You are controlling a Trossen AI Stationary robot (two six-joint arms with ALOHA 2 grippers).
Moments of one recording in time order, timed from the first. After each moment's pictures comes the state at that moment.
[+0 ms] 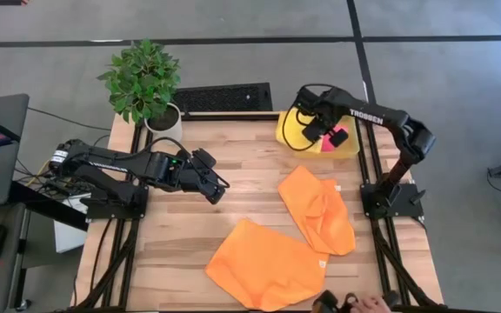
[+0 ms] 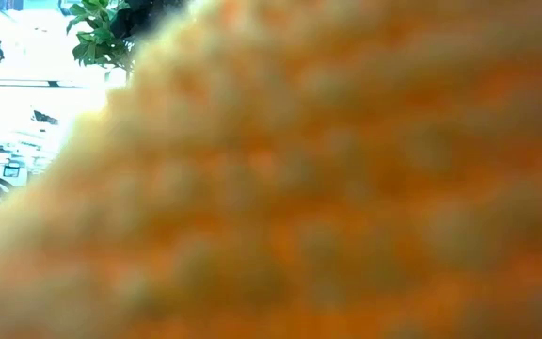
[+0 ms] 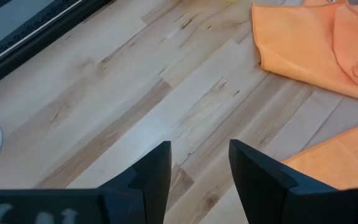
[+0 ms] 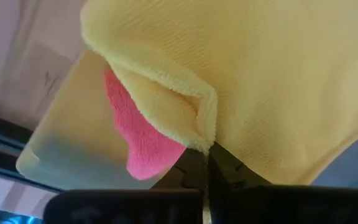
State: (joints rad) left arm -0.17 1.39 1.33 -1.03 -0.50 -0.86; right arm -0.68 1.68 1.33 -1.15 0.29 -1.43
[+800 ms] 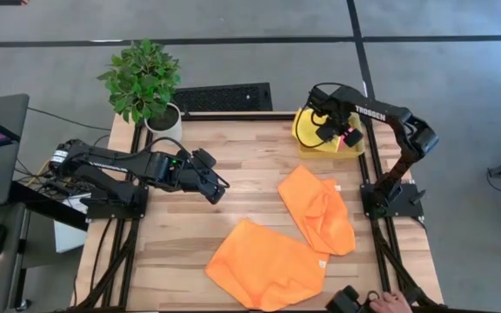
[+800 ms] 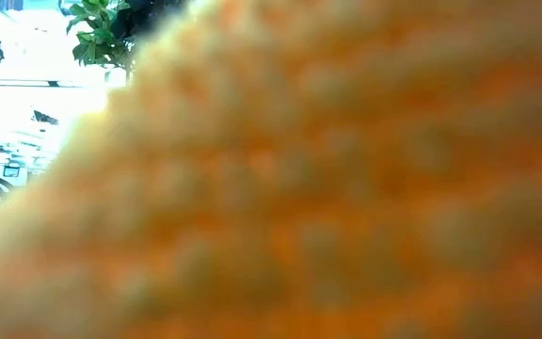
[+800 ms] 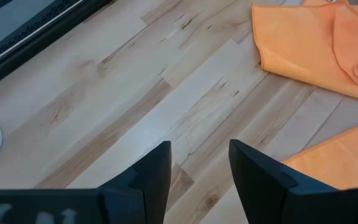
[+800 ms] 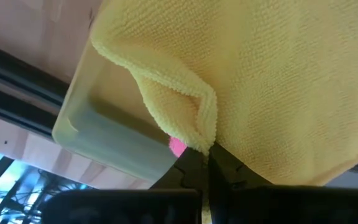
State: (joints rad) left arm -0.17 1.39 1.33 -1.03 -0.50 -0.86; right arm -0.82 1.67 1.23 -1.21 0.35 -1.47
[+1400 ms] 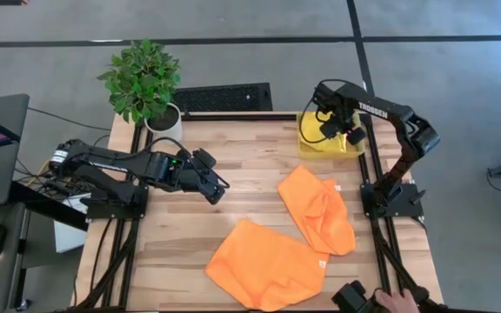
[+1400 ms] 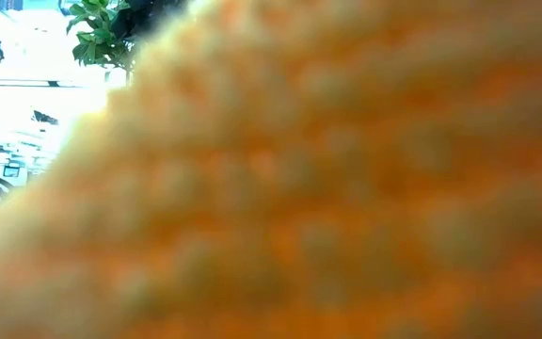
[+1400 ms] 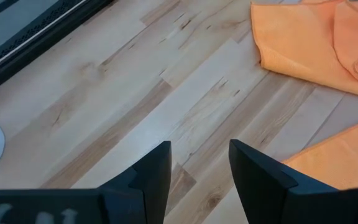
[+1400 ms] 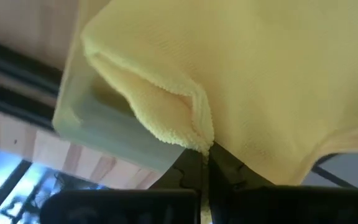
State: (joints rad) left arm -0.17 1.39 1.33 -1.03 -0.50 -0.84; right arm -0.89 1.67 1.23 -1.22 0.34 -1.47
